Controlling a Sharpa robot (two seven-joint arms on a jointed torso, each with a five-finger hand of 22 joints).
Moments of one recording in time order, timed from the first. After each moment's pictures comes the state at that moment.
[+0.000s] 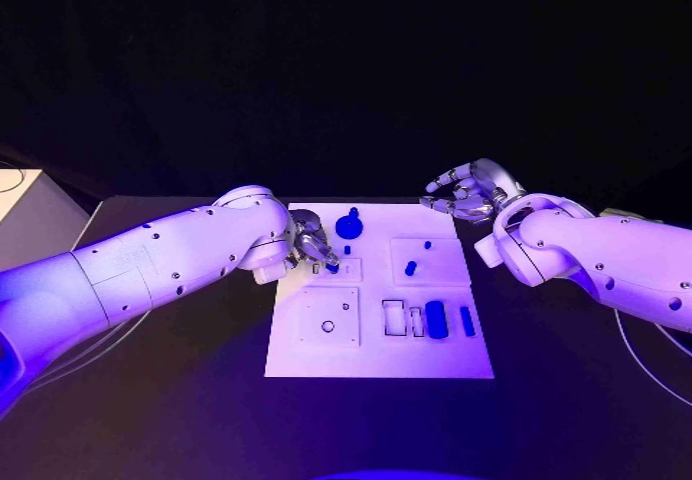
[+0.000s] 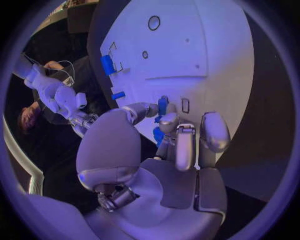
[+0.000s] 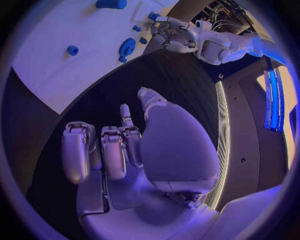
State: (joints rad) left arm 1.28 -0.52 0.02 1.21 -1.03 0.18 -0.53; left_hand 1.13 -0.20 0.70 0.15 0.59 0.80 0.09 0.82 0.54 1.27 -0.01 1.18 0.95 1.46 -0.07 1.52 1.31 0.11 1.32 0.04 1.36 1.12; right arm 1.32 -0.81 -0.10 1.41 -0.78 -0.57 -0.02; right_hand 1.39 -0.21 0.20 0.29 0.34 0.91 0.15 0.22 0.37 1.47 0.07 1.50 1.31 1.47 -0.01 1.57 1.31 0.05 1.47 0.10 1.43 1.31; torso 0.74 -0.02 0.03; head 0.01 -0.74
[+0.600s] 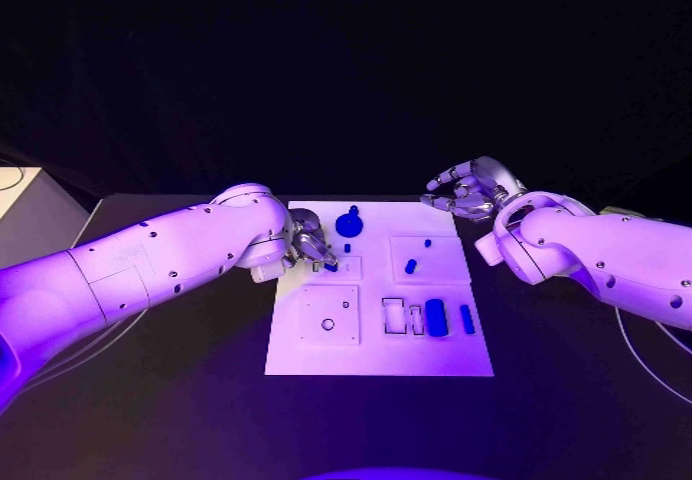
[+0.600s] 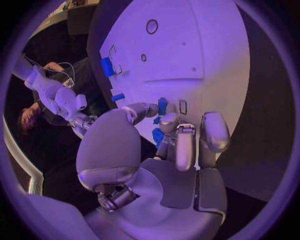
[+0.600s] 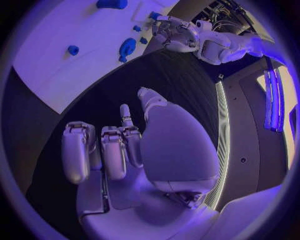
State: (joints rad) left arm 1.28 -0.53 0.02 1.22 -1.04 0.20 -0.53; left_hand 1.13 -0.20 0.70 0.15 0.59 0.80 0.09 0.82 0.54 1.27 -0.01 1.18 0.95 1.46 -0.07 1.52 1.31 0.11 1.32 0.04 1.36 1.12; right arm 1.32 -0.81 -0.10 1.41 -0.78 -0.57 -0.02; right_hand 1.39 -0.21 0.20 0.29 0.34 0.91 0.15 0.22 0.37 1.47 0.07 1.50 1.31 1.47 -0.01 1.57 1.31 0.05 1.47 0.10 1.43 1.31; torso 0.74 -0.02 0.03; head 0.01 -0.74
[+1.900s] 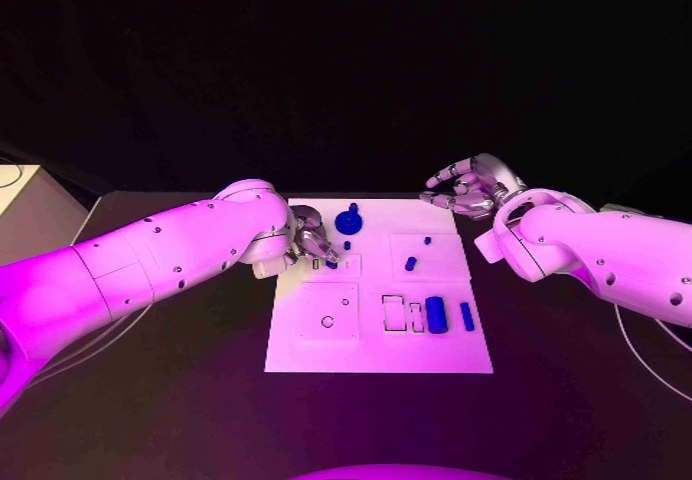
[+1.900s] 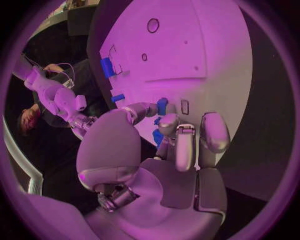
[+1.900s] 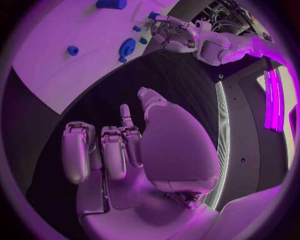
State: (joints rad) left arm 1.28 -0.51 0.02 1.20 -1.04 0.21 -0.53; left_hand 1.12 -0.19 0.68 0.13 0.58 0.81 0.09 0.82 0.61 1.30 -0.02 1.20 0.97 1.47 -0.07 1.52 1.31 0.11 1.32 0.04 1.37 1.13; right arm 1.32 -0.81 -0.10 1.41 -0.78 -0.57 -0.02; right_hand 1.39 -0.21 0.20 0.29 0.34 0.91 0.15 0.22 0.37 1.47 0.07 1.50 1.31 1.47 -0.01 1.57 1.31 0.05 1.47 0.10 1.43 1.31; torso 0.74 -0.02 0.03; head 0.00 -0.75
